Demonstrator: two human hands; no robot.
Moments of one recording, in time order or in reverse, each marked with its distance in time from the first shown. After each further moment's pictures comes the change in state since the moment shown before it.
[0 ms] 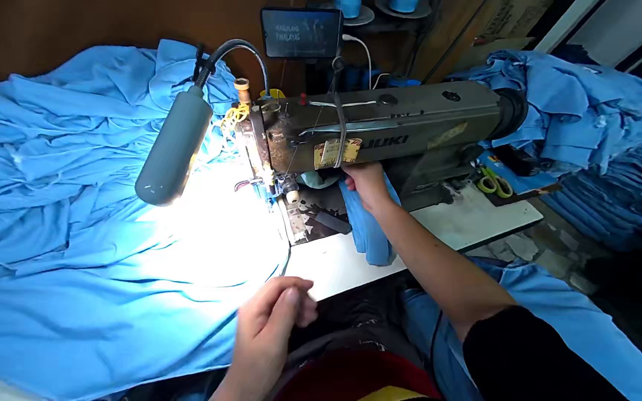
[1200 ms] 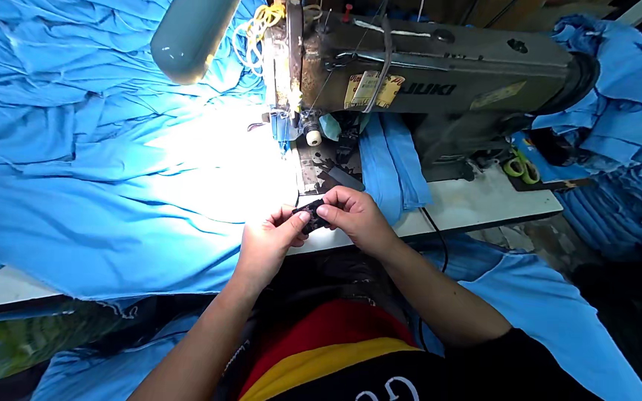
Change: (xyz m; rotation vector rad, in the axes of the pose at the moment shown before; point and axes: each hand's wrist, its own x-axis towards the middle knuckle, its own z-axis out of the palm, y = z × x) left_hand 0.016 -0.024 -0.006 0.017 0.201 -0.373; right_hand -0.145 0.005 -0.002 0.043 -0.646 -0.170
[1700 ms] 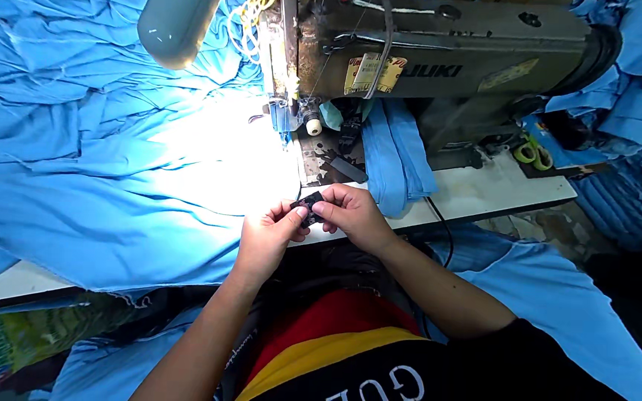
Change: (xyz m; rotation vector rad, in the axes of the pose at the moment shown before) left_hand -0.006 0.003 -0.002 0.039 0.001 0.024; right_hand -0.005 0.000 0.011 0.036 0.019 0.039
